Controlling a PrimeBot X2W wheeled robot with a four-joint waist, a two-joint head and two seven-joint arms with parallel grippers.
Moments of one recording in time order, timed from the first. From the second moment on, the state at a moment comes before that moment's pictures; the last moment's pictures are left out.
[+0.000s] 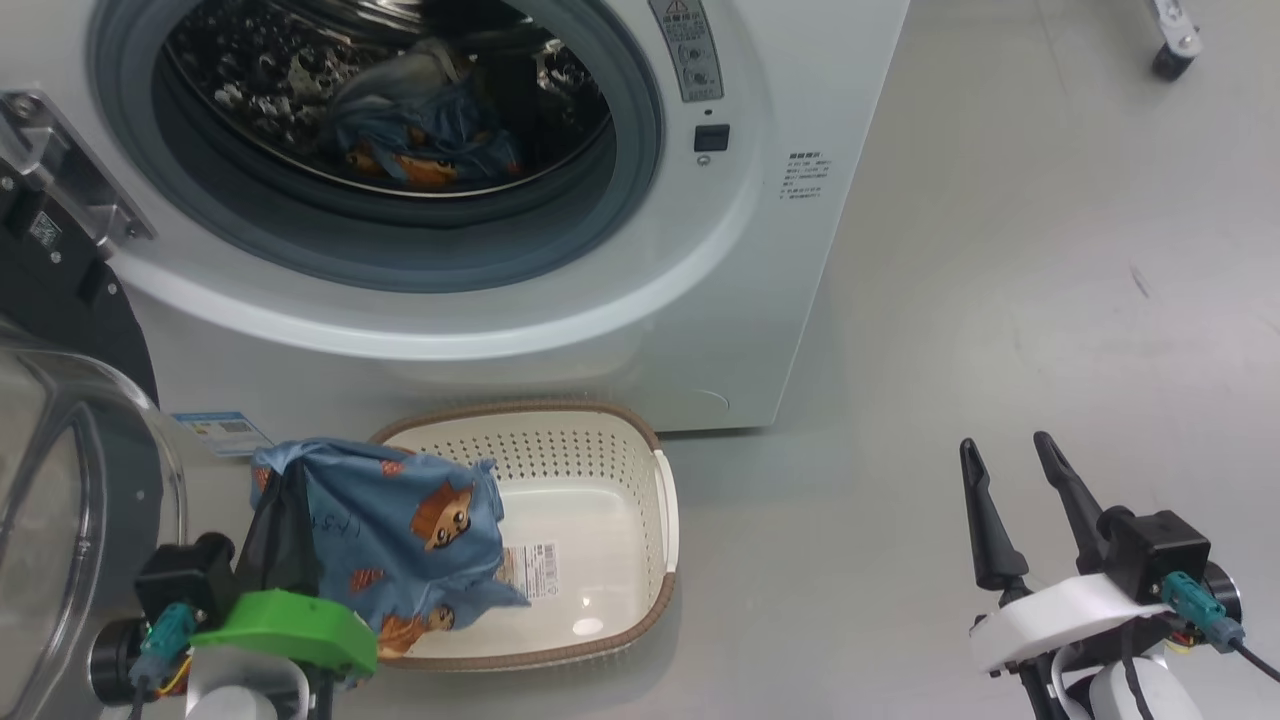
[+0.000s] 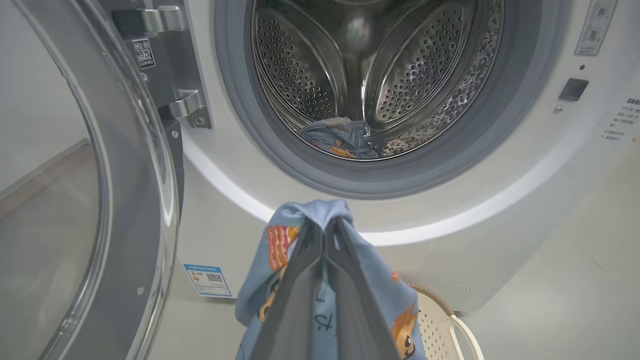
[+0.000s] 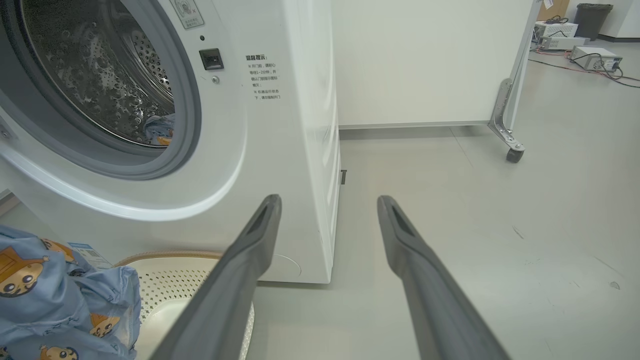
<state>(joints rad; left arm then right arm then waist) -0.13 0.03 -0.07 0.34 -0.30 -0.08 -0.25 -0.01 -0.04 0.05 0.20 0.17 0.11 -0.26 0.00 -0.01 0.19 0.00</state>
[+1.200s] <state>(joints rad) 0.15 0.04 -0.19 0.04 -0.31 0.02 -0.25 0.15 -0.04 0.04 0.20 0.17 0.12 -0.26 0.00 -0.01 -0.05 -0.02</state>
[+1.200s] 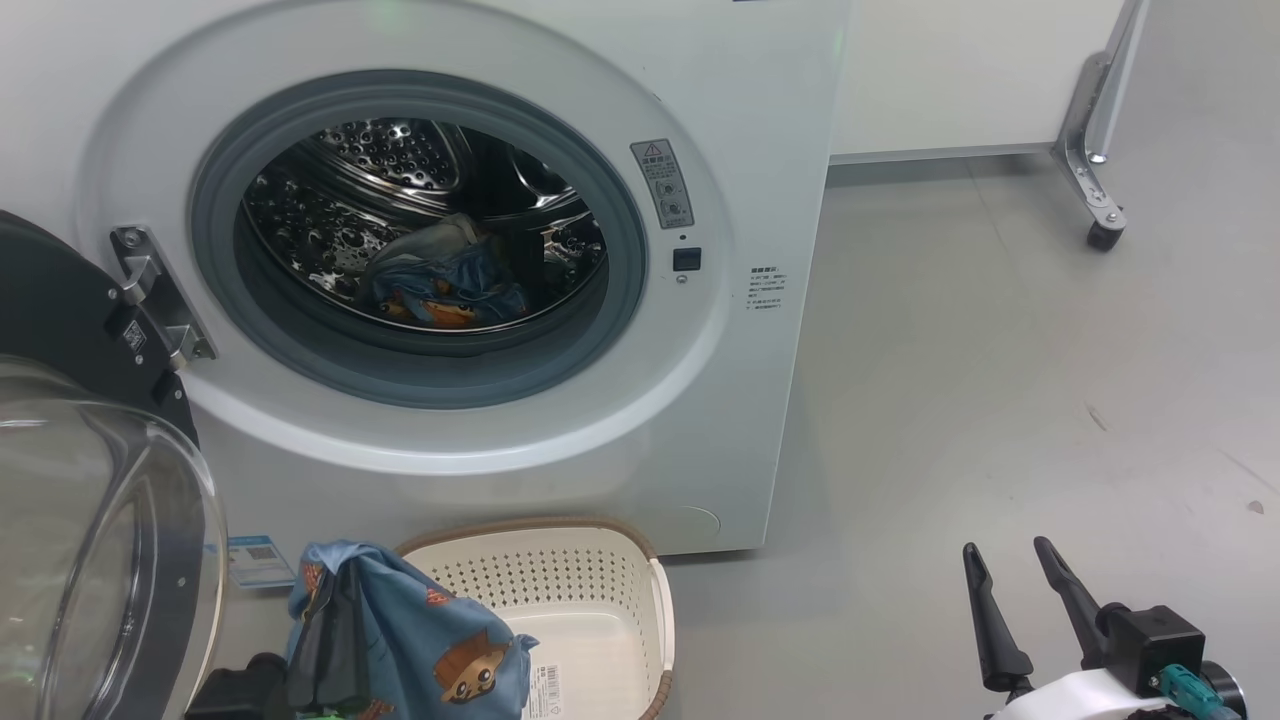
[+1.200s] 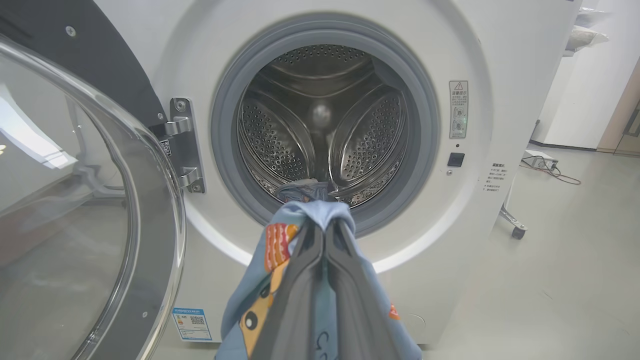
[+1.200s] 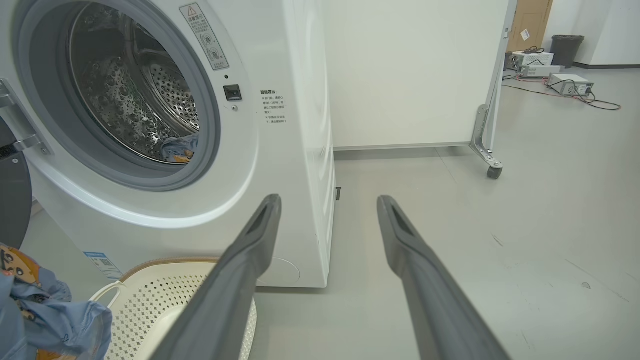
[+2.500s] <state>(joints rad) -0.33 0.20 0.01 0.14 -0.39 0.08 -0.15 0.03 -0.04 0.18 0.10 0.26 0.12 -0.26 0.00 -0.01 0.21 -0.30</state>
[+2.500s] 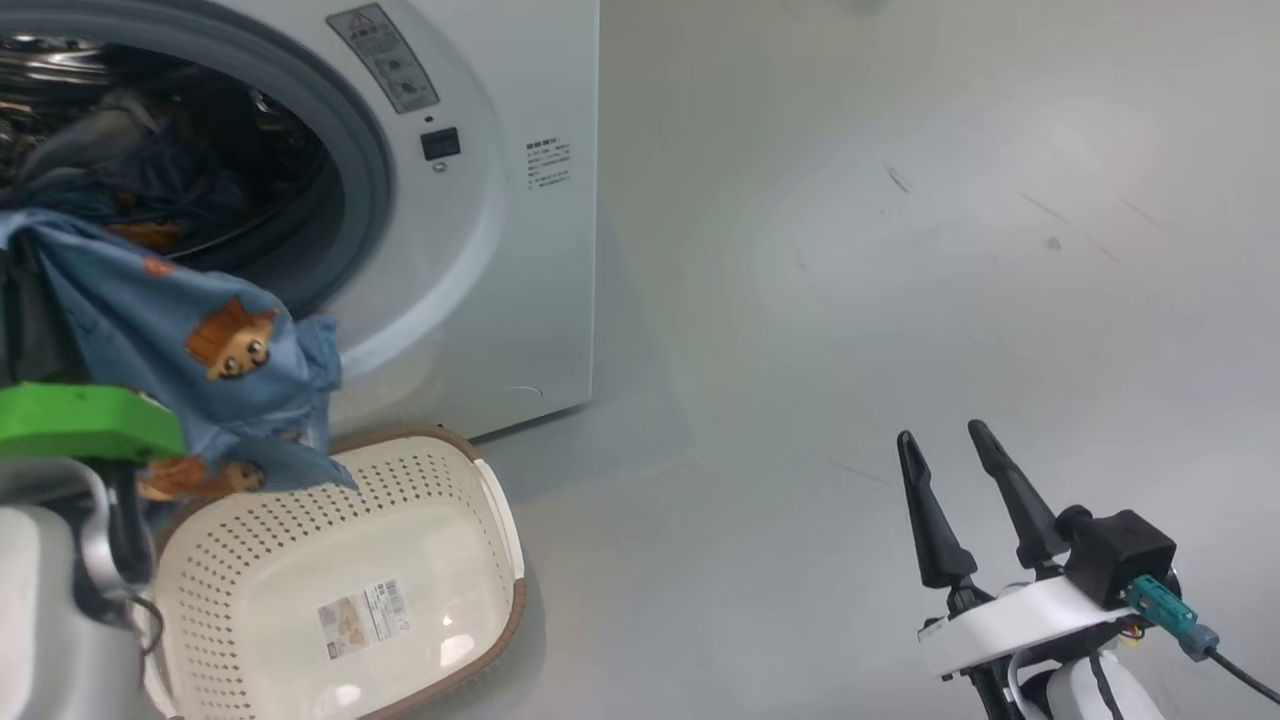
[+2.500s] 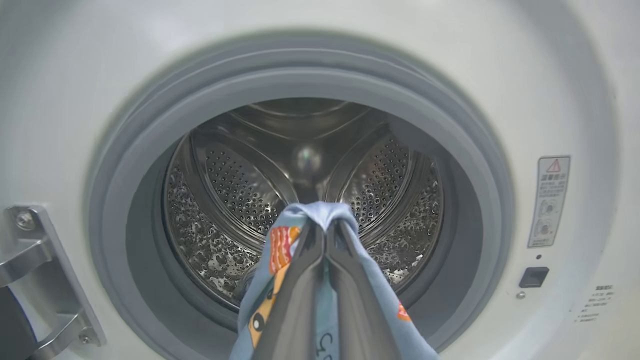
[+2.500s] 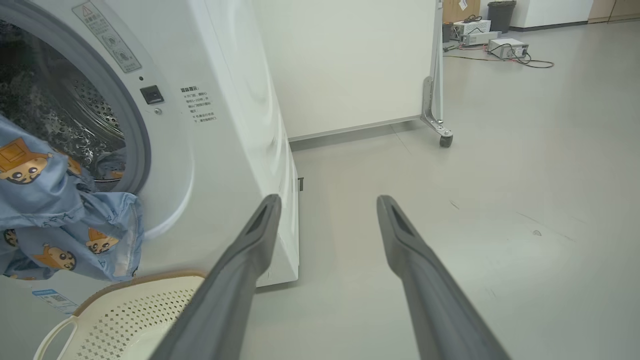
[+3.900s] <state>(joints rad) -1.12 0.42 0.12 0.55 -0.42 0.05 -0.01 -0.14 -0.04 0.34 -0.04 0.34 0.10 -0.26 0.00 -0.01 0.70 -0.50</state>
